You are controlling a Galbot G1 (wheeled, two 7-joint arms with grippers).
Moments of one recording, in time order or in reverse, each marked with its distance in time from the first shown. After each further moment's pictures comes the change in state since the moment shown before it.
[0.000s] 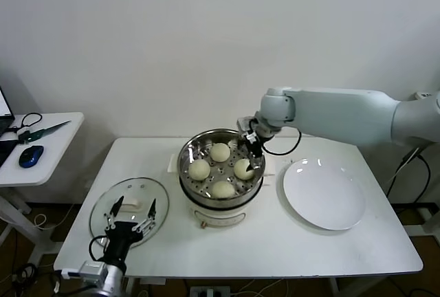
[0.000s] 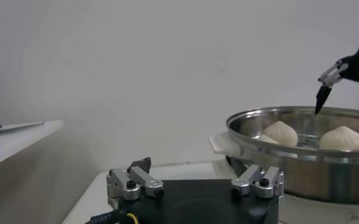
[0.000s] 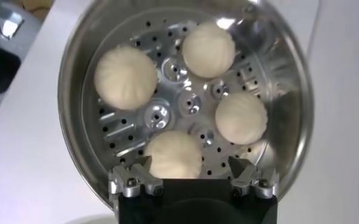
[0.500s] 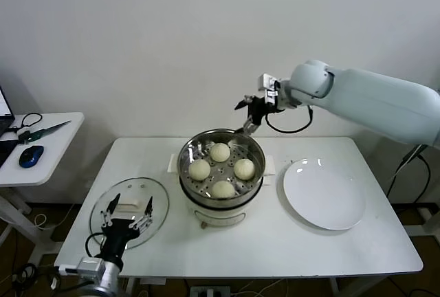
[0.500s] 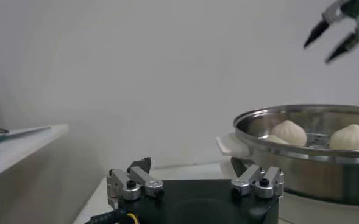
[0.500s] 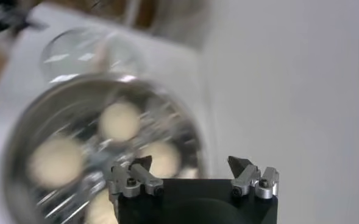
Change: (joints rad) left arm -0.019 0.040 -0.006 0.015 0.003 0.003 -0.027; right arm -0.204 -0.260 0.442 0.049 0.145 -0.014 0.323
